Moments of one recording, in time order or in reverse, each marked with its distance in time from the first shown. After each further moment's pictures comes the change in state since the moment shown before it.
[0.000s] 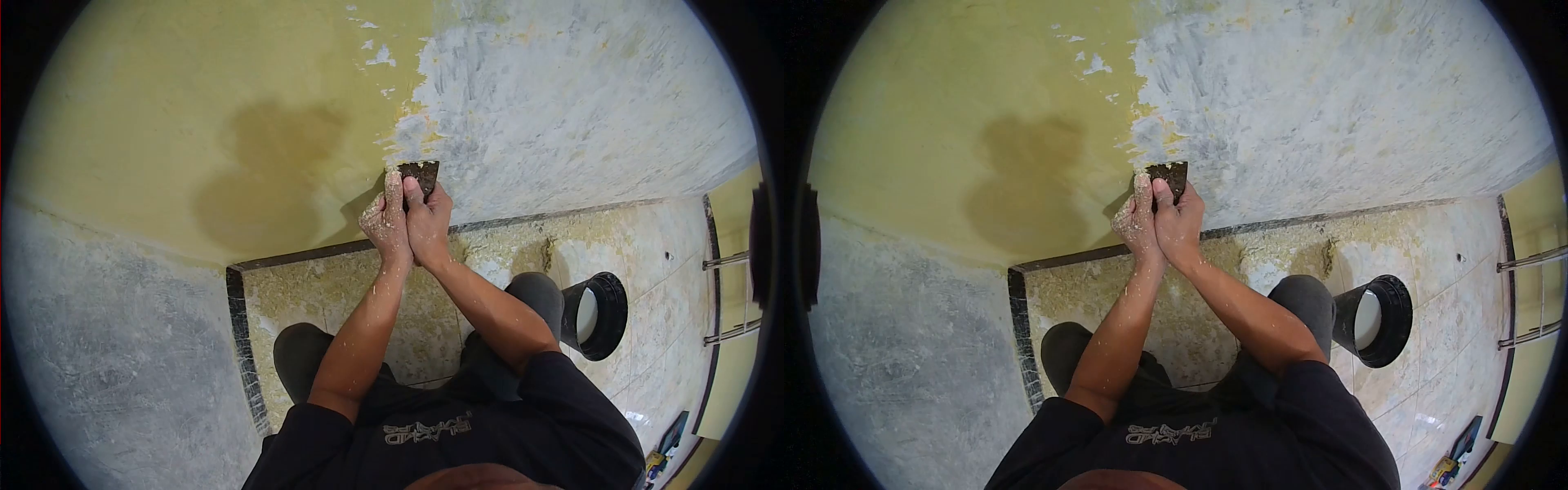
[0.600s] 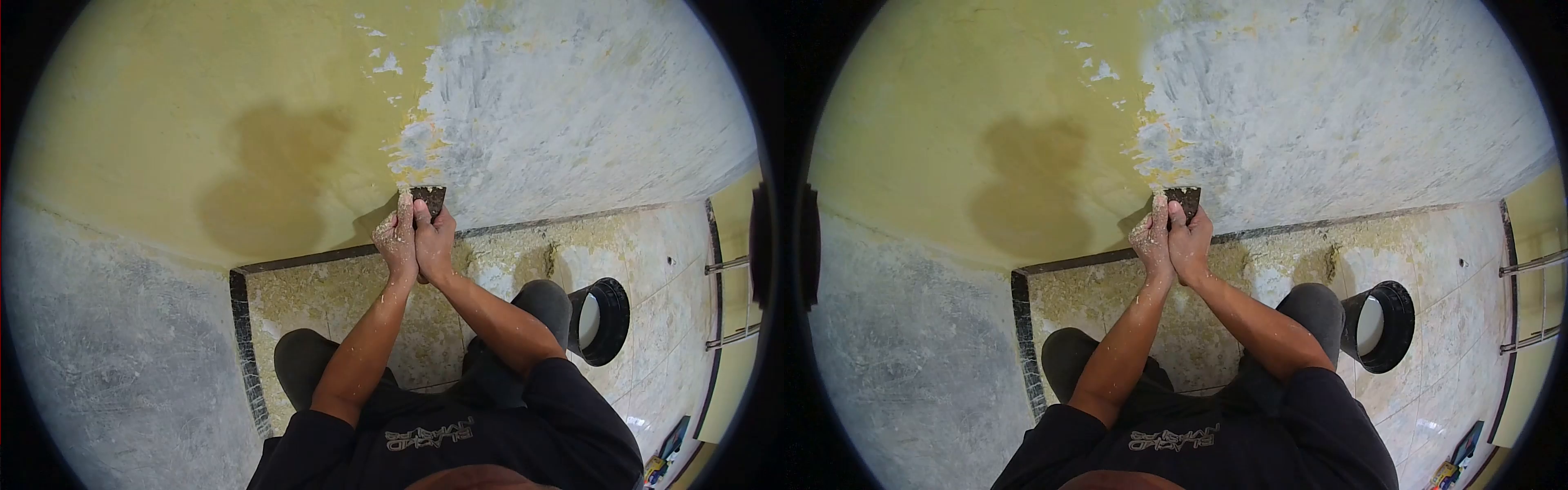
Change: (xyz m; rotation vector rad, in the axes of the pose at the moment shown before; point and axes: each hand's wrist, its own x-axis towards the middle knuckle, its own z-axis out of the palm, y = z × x) left_hand -0.002 -0.023 -0.019 0.305 -0.118 -0.029; right_hand -0.010 0.030 -0.014 -0.001 0.045 0.101
